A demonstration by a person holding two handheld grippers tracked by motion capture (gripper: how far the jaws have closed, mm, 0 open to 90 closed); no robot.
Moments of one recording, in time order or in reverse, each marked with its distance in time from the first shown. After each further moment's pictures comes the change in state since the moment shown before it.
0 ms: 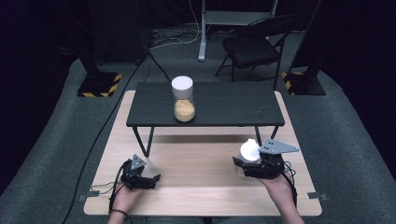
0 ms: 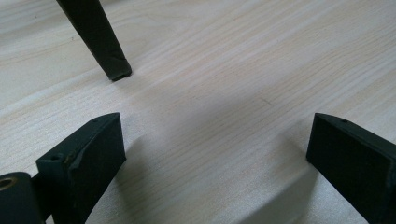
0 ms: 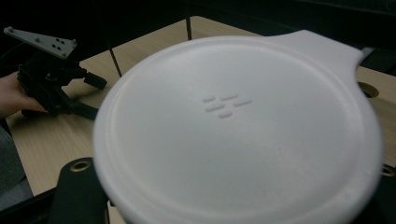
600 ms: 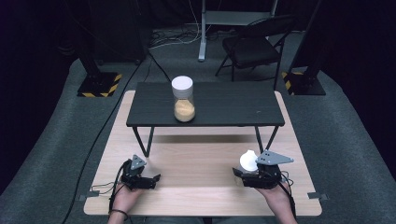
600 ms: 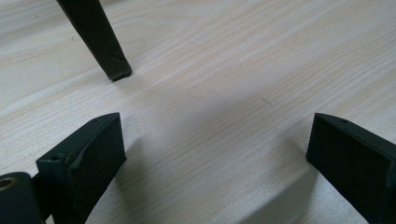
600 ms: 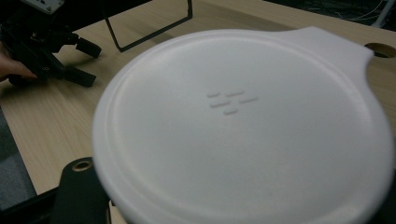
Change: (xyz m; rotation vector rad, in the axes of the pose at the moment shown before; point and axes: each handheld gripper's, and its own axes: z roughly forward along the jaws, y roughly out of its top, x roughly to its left) left arm 0.000 0.000 0.000 0.000 0.000 0.000; right arm 0.004 -0.033 0.011 0.063 -0.003 0.014
